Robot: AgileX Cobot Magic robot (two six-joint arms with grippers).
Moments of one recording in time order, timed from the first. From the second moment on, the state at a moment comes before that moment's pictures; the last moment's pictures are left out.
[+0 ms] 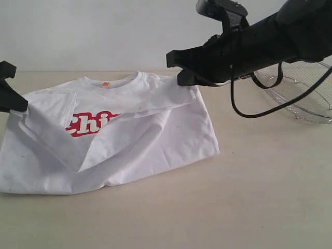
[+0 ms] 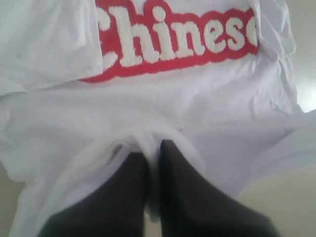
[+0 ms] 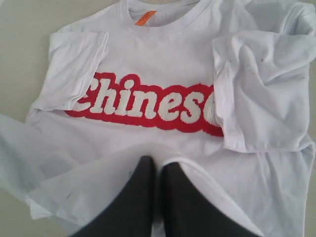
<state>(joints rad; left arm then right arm) 0.24 1.64 -1.08 -0.75 0.91 0.61 0.28 1.68 -1.16 0.93 0.42 -0.61</state>
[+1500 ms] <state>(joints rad) 0.24 1.77 -1.22 -0.81 0.54 0.64 0.25 2.09 -1.69 0.93 0.33 -0.65</state>
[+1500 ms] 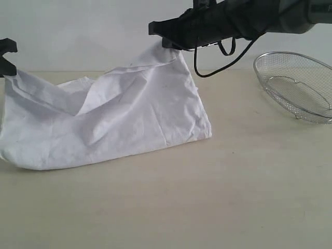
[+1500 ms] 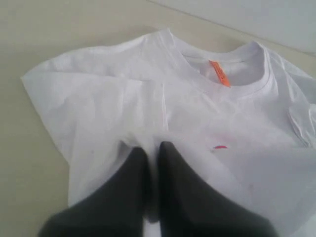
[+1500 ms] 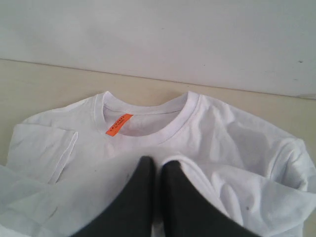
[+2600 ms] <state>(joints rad) 0.24 1.83 -1.24 -0.80 0.46 0.67 0.22 2.26 -1.83 0.95 0.37 -0.70</state>
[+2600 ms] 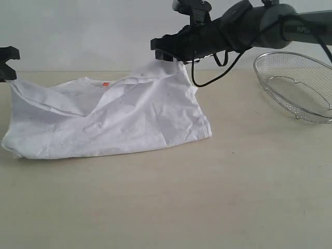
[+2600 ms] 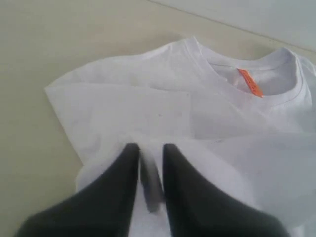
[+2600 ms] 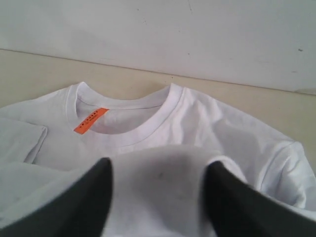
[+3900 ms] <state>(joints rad) 0.24 1.75 -1.24 -0.50 0.84 0.47 0.22 2.26 -1.84 0.48 0.81 -0.30</state>
